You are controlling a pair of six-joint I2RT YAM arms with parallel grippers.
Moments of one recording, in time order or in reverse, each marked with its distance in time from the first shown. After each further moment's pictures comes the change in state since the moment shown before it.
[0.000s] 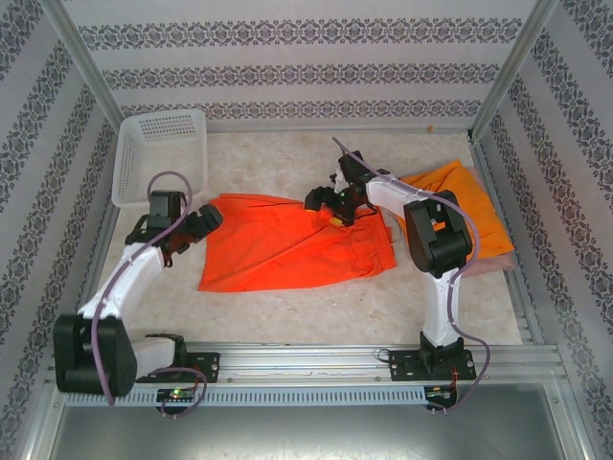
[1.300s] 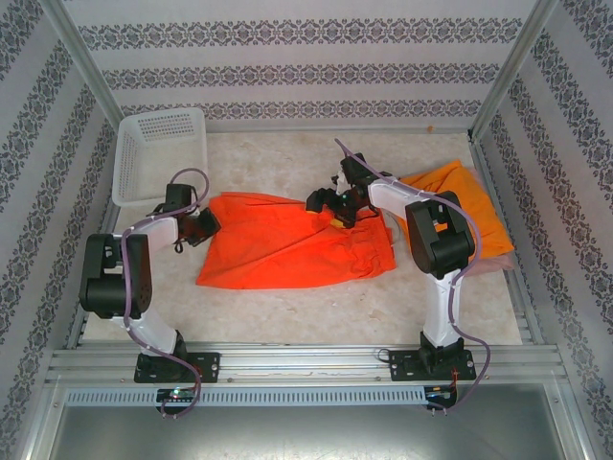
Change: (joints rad) left arm 0.056 0.413 0.081 0.204 0.110 0.067; right arm -0.007 -0.018 -0.045 0.027 -0.015 0.003
